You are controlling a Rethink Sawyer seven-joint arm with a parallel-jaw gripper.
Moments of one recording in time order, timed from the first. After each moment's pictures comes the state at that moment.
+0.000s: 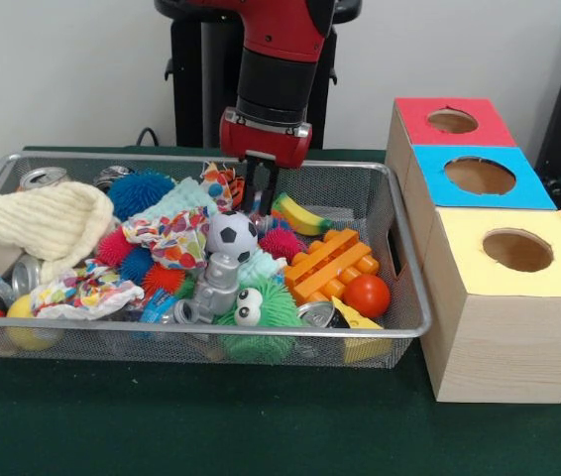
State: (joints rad) arm -0.20 -0.56 -0.11 1.85 -0.45 0.05 2.09
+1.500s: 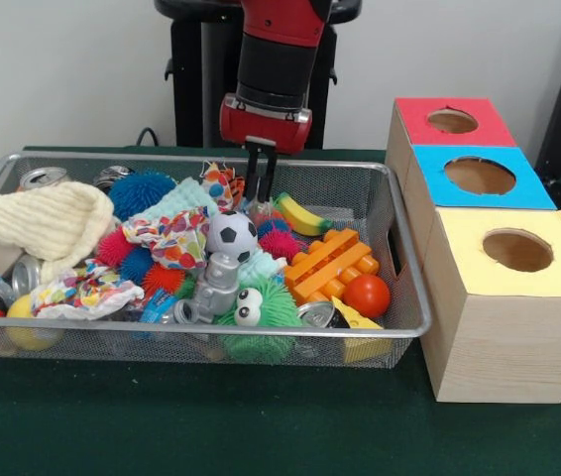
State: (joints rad) arm -0.22 -0.61 -0.10 1.90 -0.45 0.05 2.09
